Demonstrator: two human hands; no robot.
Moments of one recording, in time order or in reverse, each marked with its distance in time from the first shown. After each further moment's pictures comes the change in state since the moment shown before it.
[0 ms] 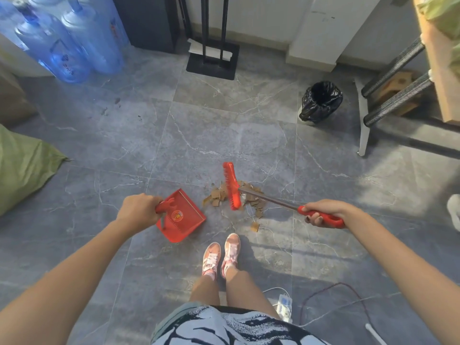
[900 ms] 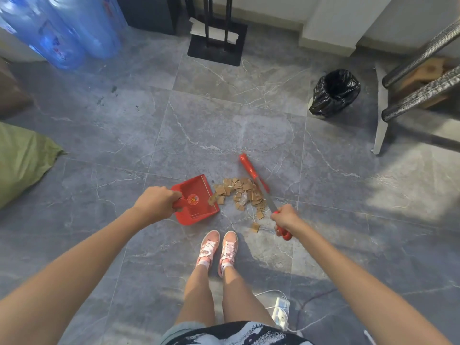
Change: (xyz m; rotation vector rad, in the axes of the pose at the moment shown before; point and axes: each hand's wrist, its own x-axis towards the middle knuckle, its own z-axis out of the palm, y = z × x) left_hand 0.107 0.045 -0.007 0.025 -0.143 0.186; right_hand 0.092 -0.044 0.059 -0.420 0.343 -0.109
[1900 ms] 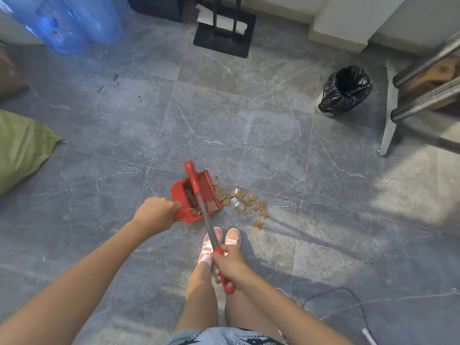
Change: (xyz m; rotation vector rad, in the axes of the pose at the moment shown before) left_hand -0.018 -0.020 0.041 -0.056 0.026 -0.002; right_hand -0.076 0.002 0.173 0.270 -0.315 -0.057
